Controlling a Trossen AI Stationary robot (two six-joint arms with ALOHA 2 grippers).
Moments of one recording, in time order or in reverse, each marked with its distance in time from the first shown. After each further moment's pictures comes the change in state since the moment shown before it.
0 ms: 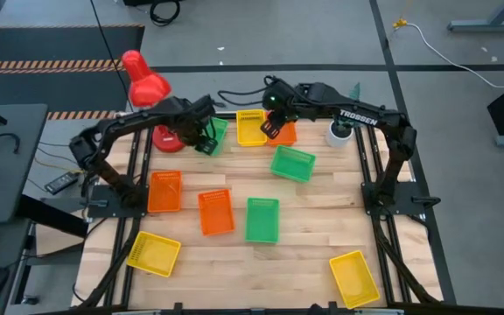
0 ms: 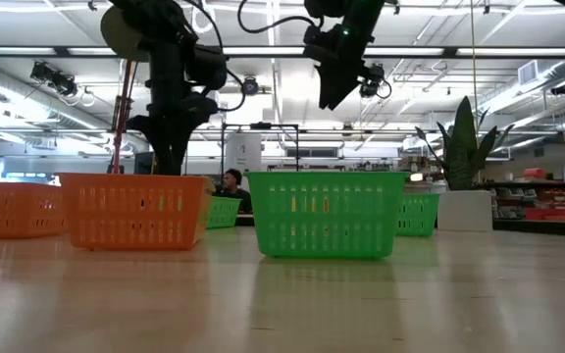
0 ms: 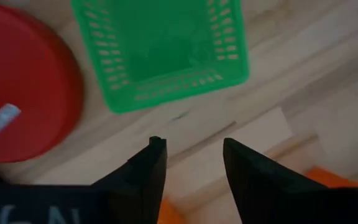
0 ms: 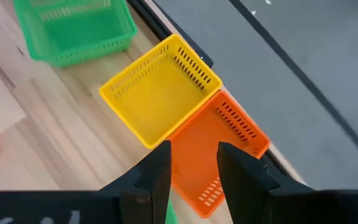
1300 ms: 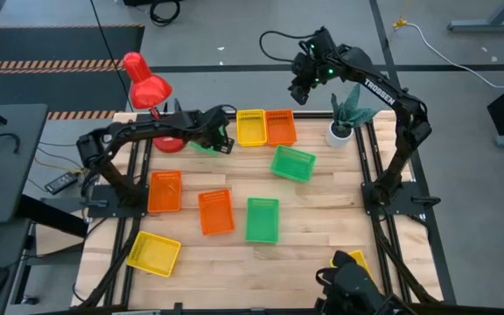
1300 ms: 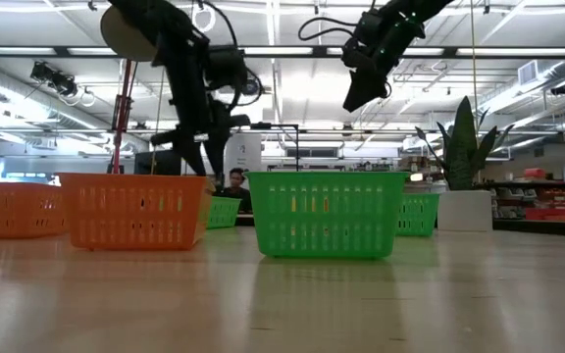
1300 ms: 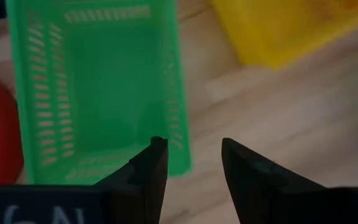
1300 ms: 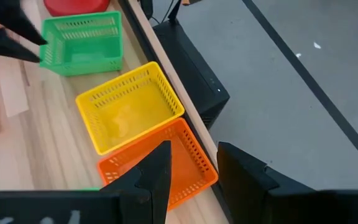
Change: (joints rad) left arm -0.127 0.052 -0.076 0.368 -0.167 -0.229; right arm -0.451 -0.056 -0.001 0.086 -0.558 -0.482
